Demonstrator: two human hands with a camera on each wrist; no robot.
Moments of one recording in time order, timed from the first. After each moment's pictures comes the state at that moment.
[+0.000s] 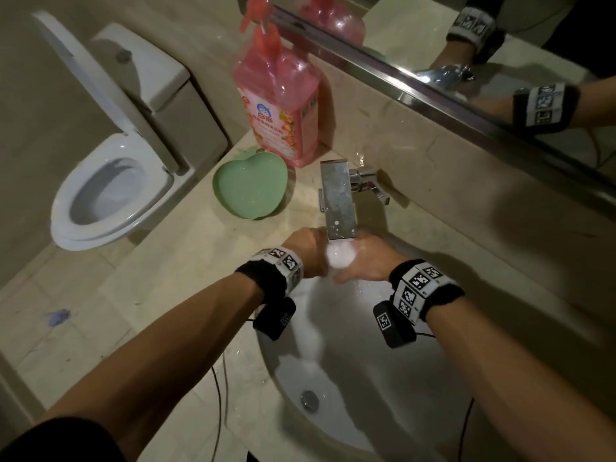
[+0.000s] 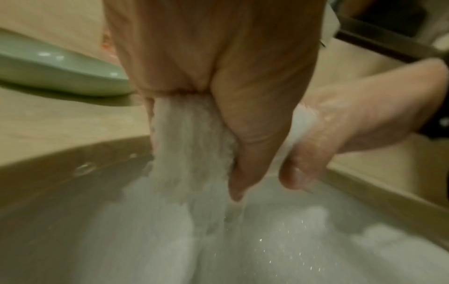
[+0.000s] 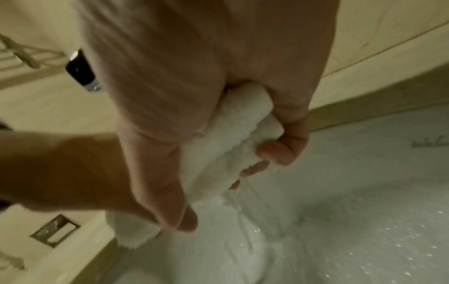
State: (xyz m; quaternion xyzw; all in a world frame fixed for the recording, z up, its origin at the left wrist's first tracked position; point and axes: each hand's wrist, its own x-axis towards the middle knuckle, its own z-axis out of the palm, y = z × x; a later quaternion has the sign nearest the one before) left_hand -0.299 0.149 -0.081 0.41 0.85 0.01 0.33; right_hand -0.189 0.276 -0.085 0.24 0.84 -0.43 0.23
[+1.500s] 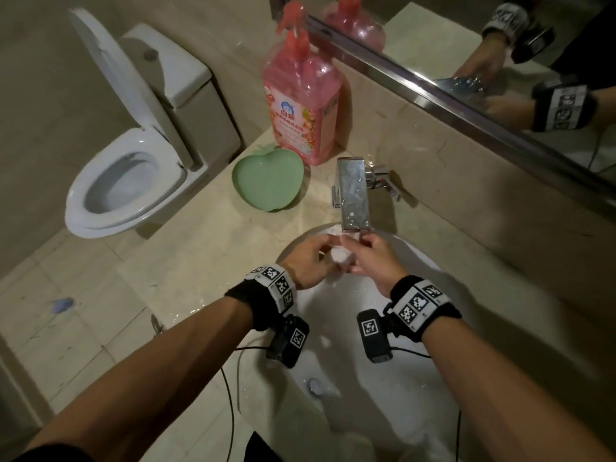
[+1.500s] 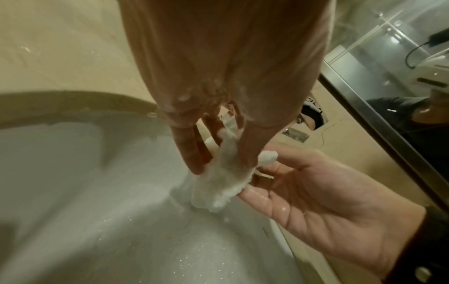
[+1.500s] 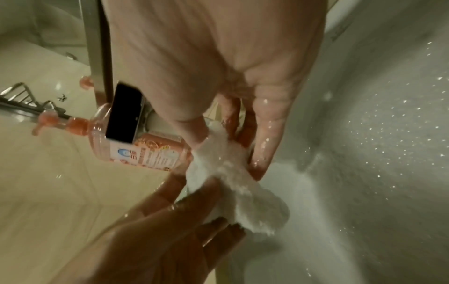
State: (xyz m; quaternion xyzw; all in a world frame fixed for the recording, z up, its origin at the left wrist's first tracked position) left_hand -0.269 0.094 -0.074 0.29 0.78 0.38 0.40; right_hand -0.177 0.229 -0.071 0.44 0.56 -0.70 0.04
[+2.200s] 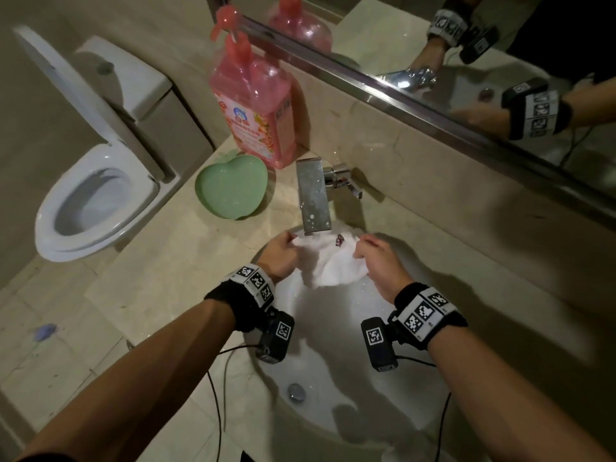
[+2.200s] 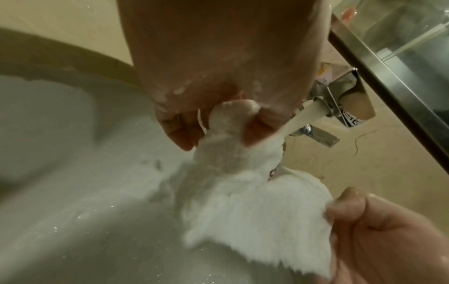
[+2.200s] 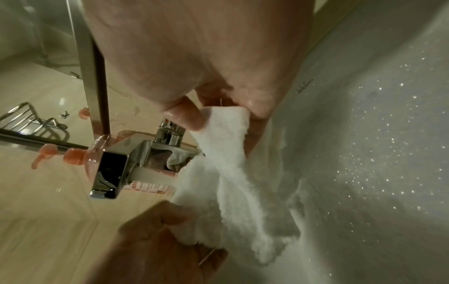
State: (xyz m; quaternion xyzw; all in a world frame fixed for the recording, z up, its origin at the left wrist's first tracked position) left_hand -0.275 0.122 -0.089 0.07 0.77 0.46 0.44; right_hand -0.132 0.269 -0.074 0.46 0.59 -0.67 0.00
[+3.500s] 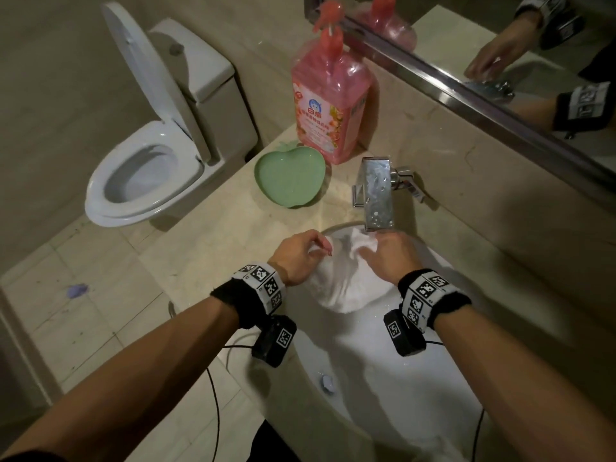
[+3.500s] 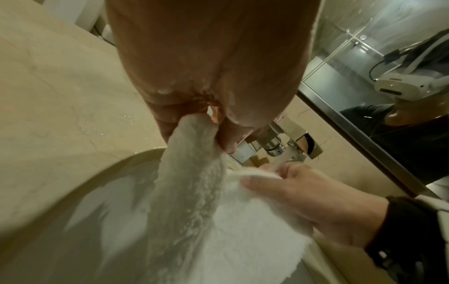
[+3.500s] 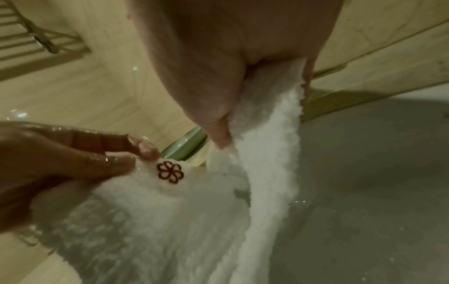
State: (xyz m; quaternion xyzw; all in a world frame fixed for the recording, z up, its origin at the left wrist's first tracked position) left_hand -0.290 0.049 -0.043 0.24 0.84 0.32 0.35; right_hand -0.185 0.236 -0.080 0.25 0.93 -0.26 0.08
